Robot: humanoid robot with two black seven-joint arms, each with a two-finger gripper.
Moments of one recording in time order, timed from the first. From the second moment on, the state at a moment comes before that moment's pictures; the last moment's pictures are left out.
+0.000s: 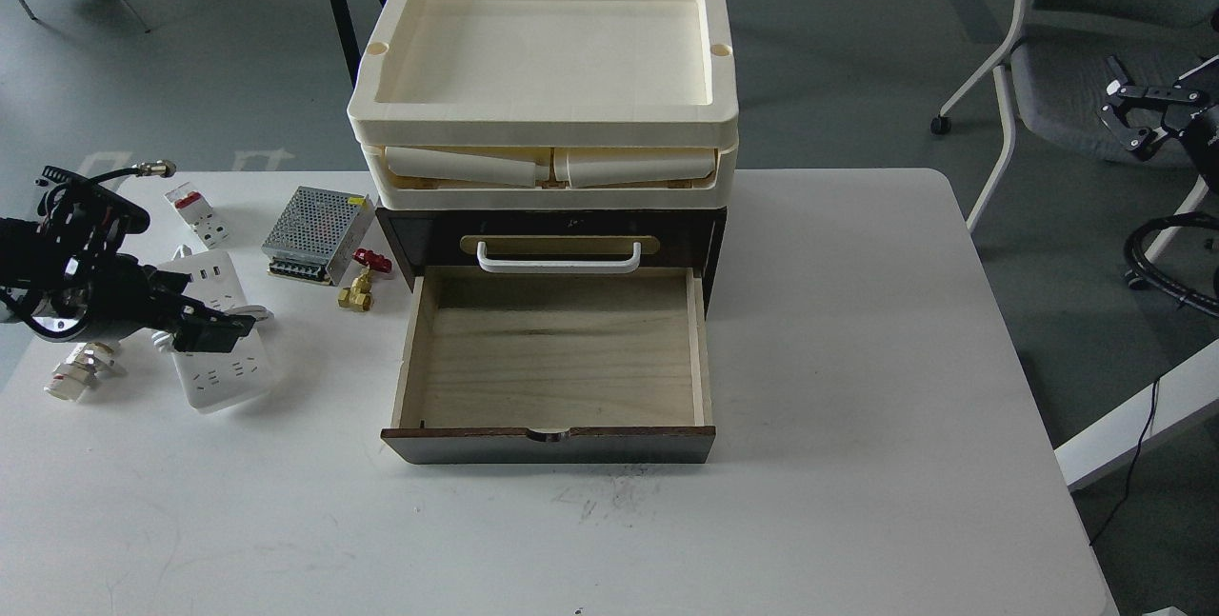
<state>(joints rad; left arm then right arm) -0.73 0.88 -0.50 -0.99 2.18 -0.47 -0.49 0.76 -0.66 0.76 0.60 0.29 0.49 0.16</state>
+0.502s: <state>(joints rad) -0.79 0.67 -0.33 -0.59 2.18 -0.28 -0.49 0.75 -0.66 0.76 0.60 0.29 0.49 0.16</state>
